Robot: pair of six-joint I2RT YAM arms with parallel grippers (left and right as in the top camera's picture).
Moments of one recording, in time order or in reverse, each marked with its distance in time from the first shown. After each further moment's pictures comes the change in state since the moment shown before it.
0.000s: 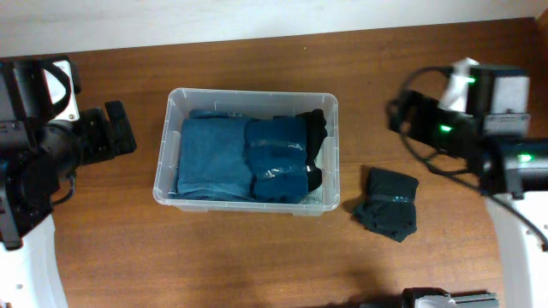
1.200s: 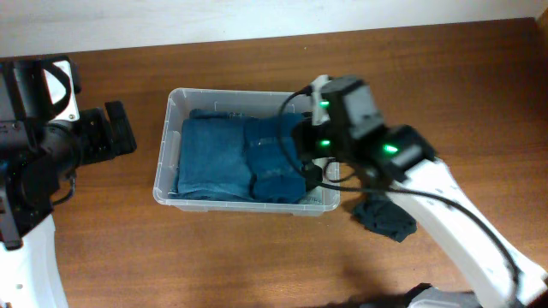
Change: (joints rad) left arm 0.000 0.000 0.000 0.000 0.000 0.000; right arm 0.635 0.213 -0.075 0.329 0.050 0.022
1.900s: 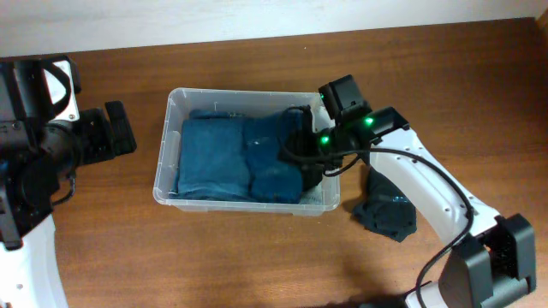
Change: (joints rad) left arm 0.000 0.000 0.000 0.000 0.000 0.000; right arm -0.142 0.175 -0.063 -0.068 -0.359 0.079
